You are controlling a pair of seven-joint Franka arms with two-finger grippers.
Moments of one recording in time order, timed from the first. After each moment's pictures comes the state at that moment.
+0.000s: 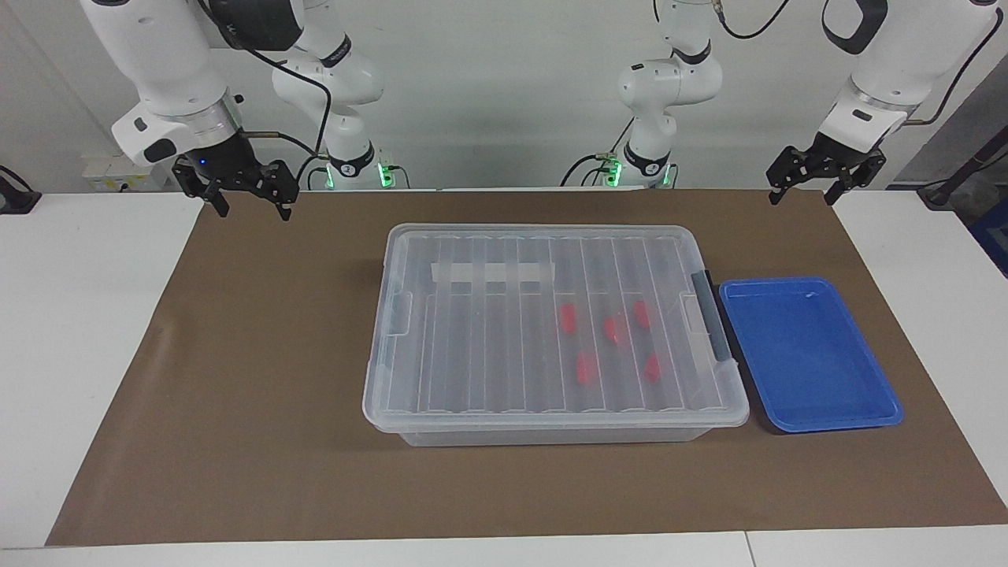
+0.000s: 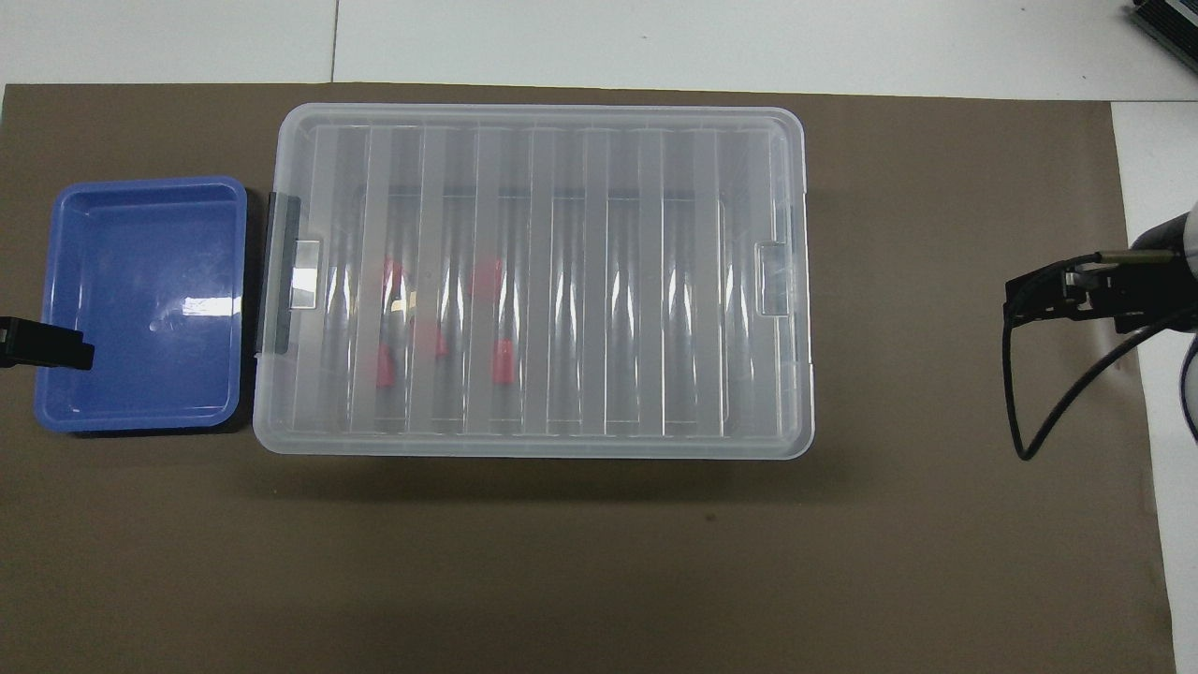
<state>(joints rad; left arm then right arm) 0.07 -0.13 -0.02 -1.75 0.00 1.60 0.14 0.02 0.01 0.02 -1.56 -0.03 1.51 0.12</state>
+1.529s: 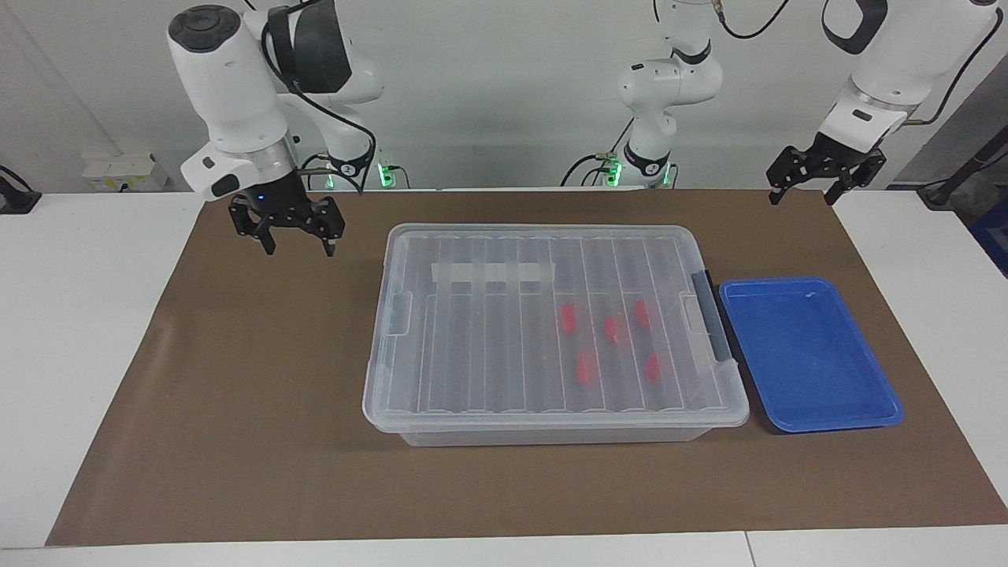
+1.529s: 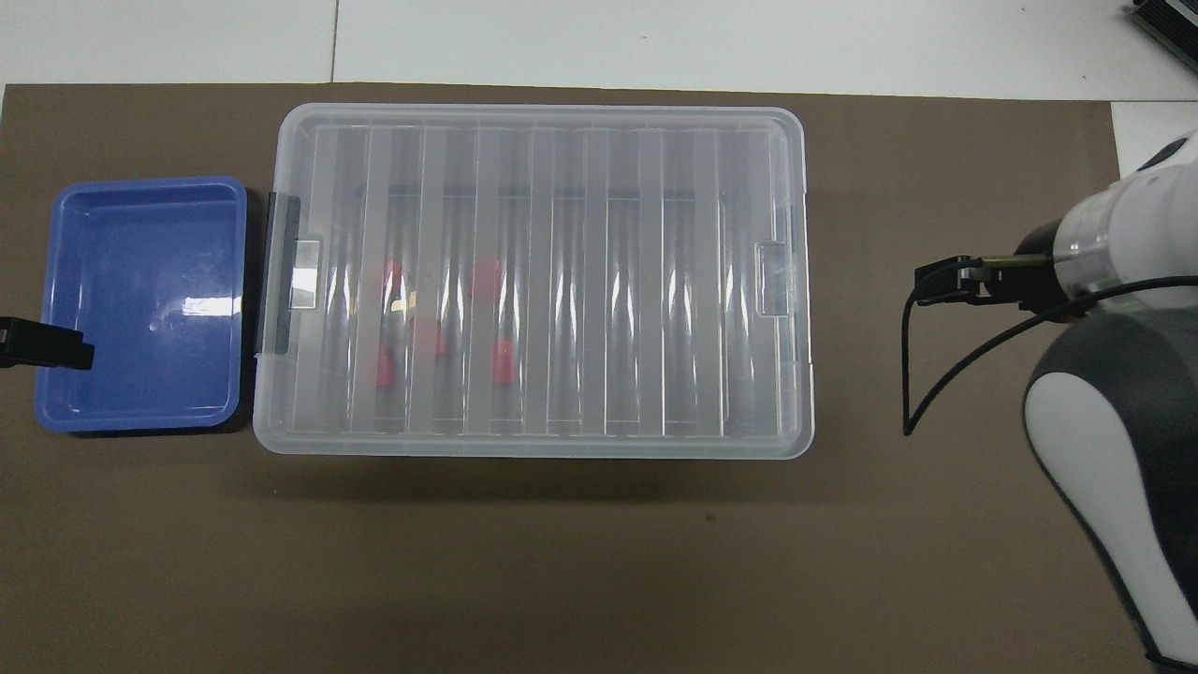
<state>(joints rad) 0.07 -0.13 -0.02 -1.75 0.00 1.60 0.14 0.13 -0.01 0.03 -1.79 -0.03 1.86 0.25</state>
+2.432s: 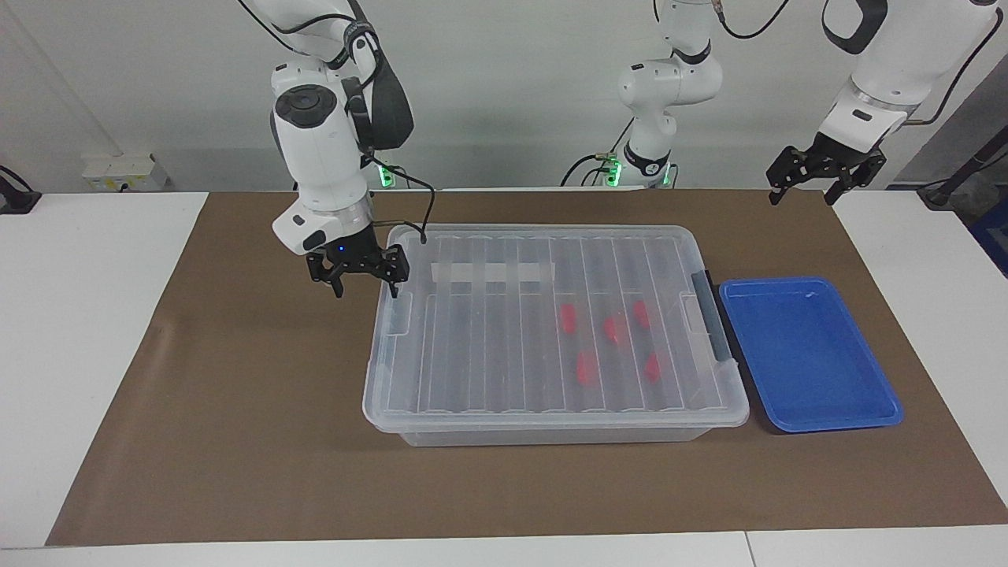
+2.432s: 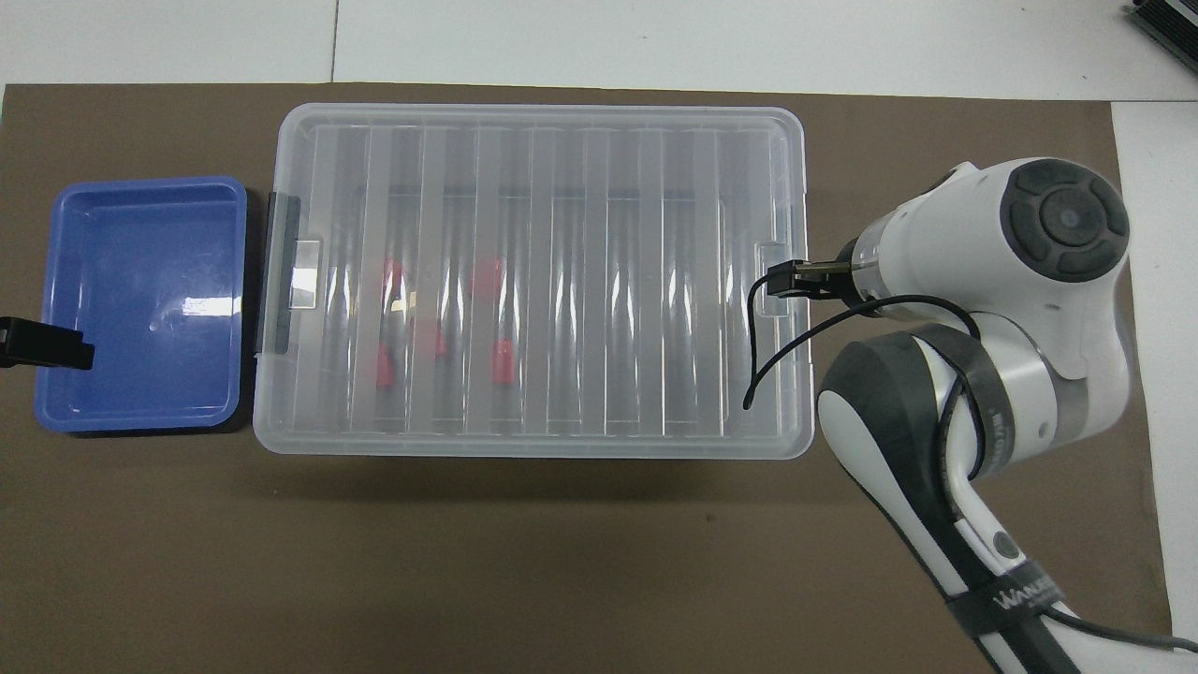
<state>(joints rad) 0.07 -0.13 -0.02 -1.75 0.00 1.60 0.14 0.23 0.11 0.03 -1.84 -0.03 2.06 0.33</state>
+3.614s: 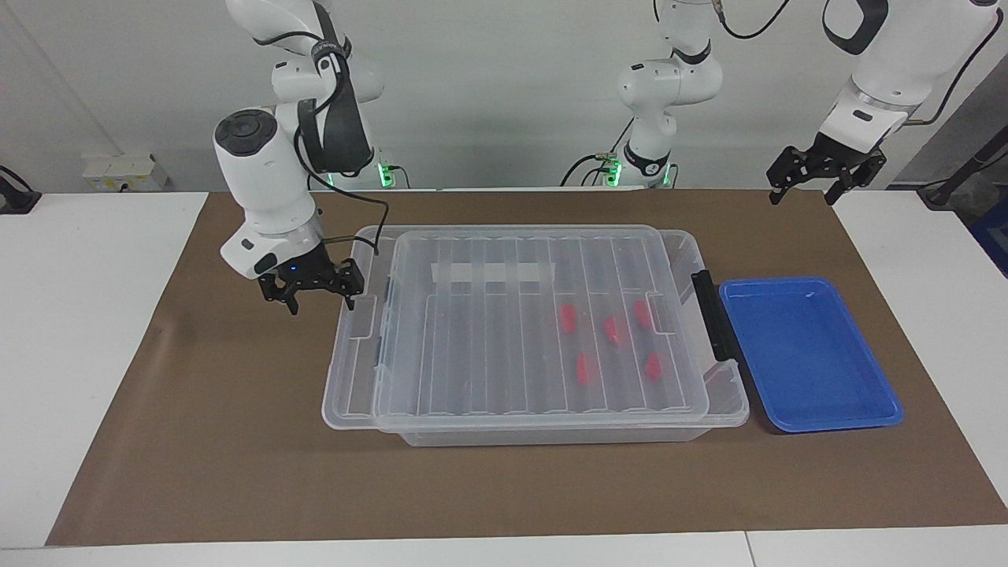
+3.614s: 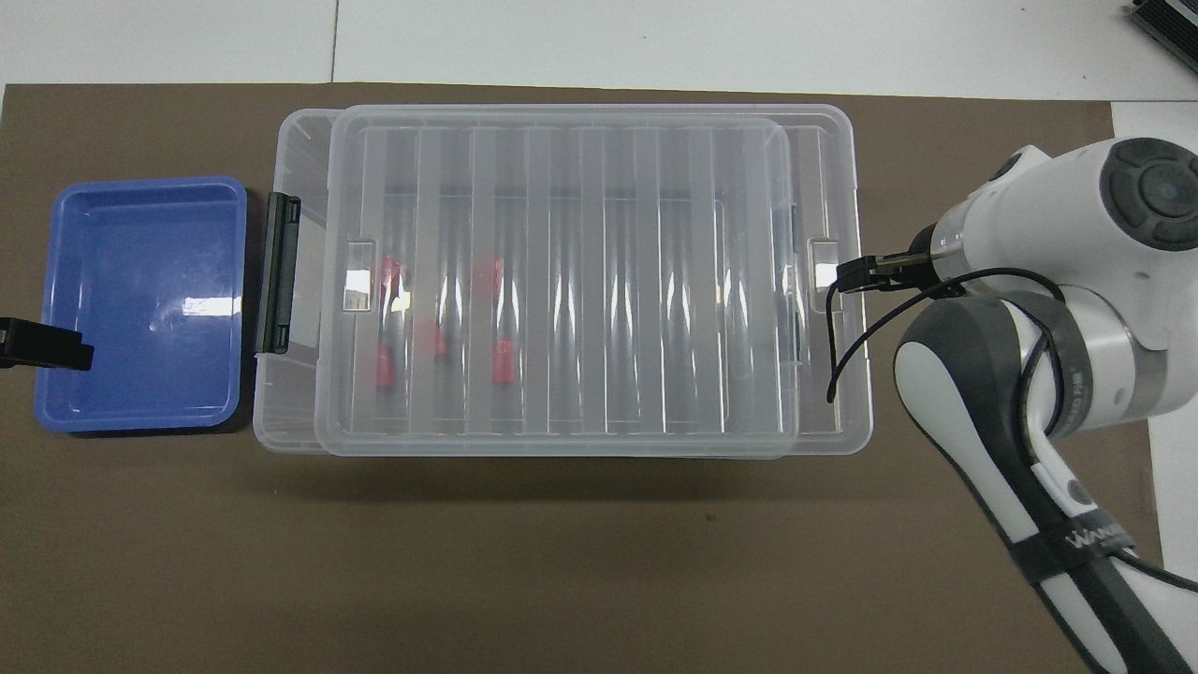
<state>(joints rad) 0.07 -0.13 -0.02 -1.75 0.00 1.60 0.14 0.09 0.12 0.02 -1.85 -0.03 2.06 0.03</state>
